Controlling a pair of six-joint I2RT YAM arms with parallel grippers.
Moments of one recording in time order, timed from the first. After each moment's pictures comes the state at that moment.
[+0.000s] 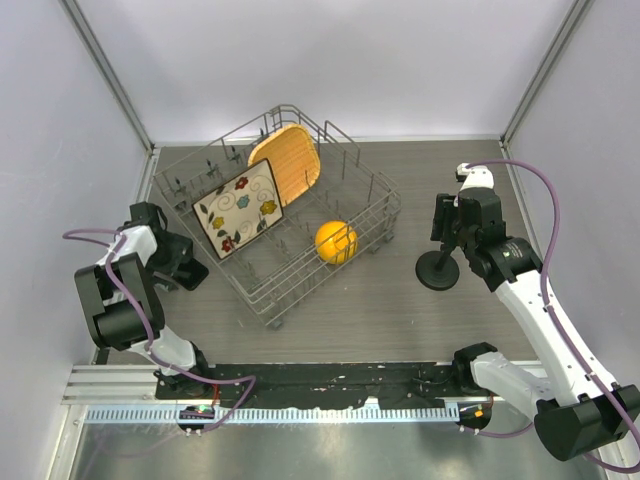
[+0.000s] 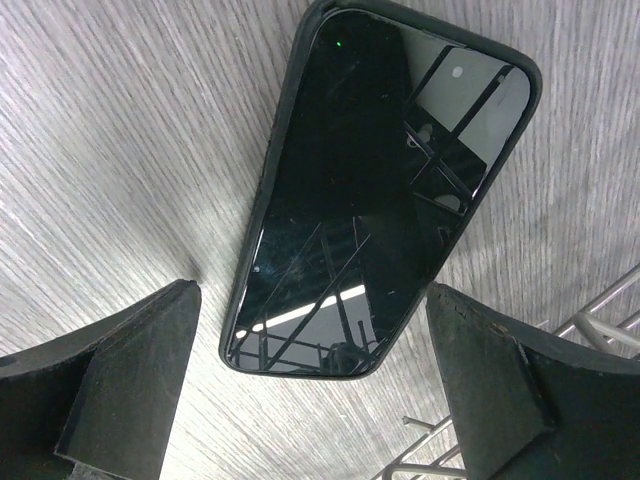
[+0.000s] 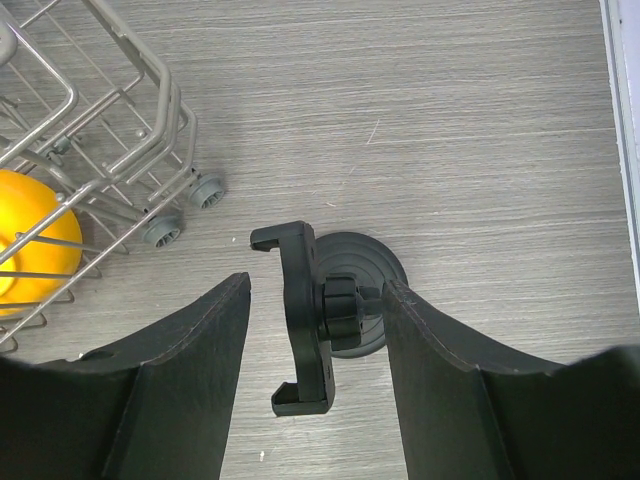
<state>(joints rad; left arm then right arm) 0.33 1.59 0.94 -0.63 -0.11 -0.92 0.30 0.96 1.00 -0.63 0.30 0.19</state>
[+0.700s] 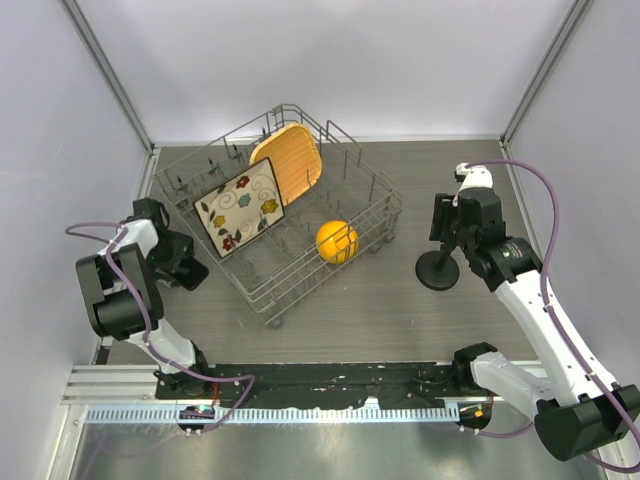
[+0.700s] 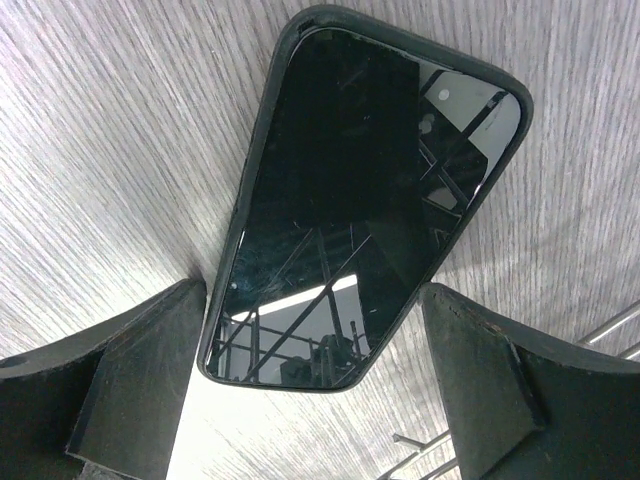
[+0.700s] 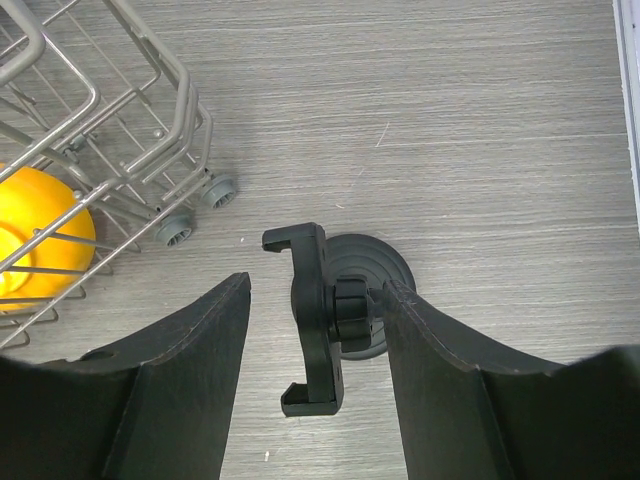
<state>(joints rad) 0.32 1.67 0.99 -0.66 -0.12 -0.94 0.30 0.96 1.00 -0.62 0.28 0.19</state>
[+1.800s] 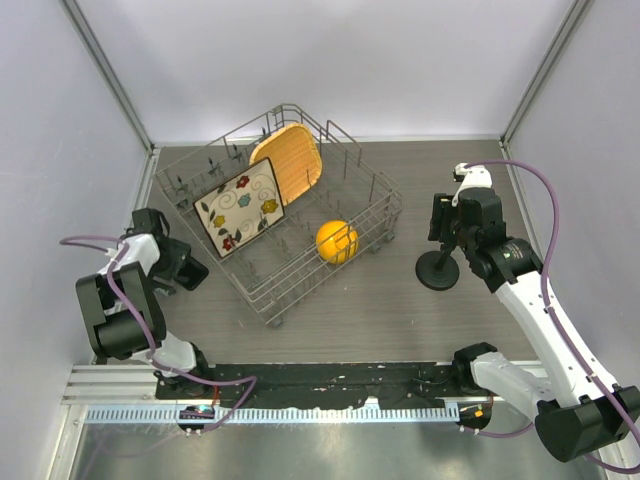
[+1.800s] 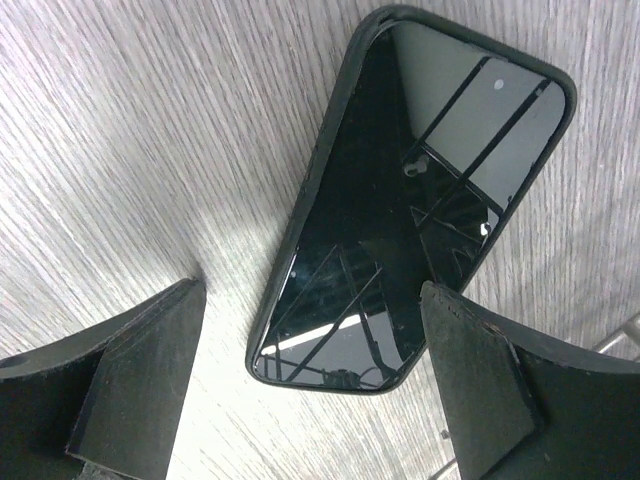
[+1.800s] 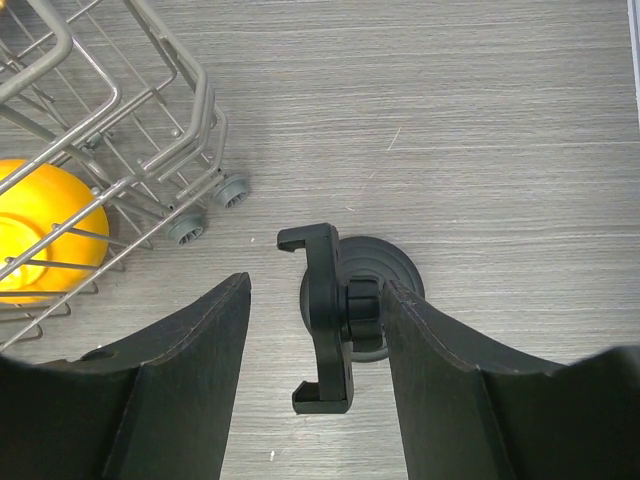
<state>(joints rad) 0.32 1.54 0.86 -0.58 -0.21 -0.94 0.30 0.95 1.00 -0.62 0.26 0.18</state>
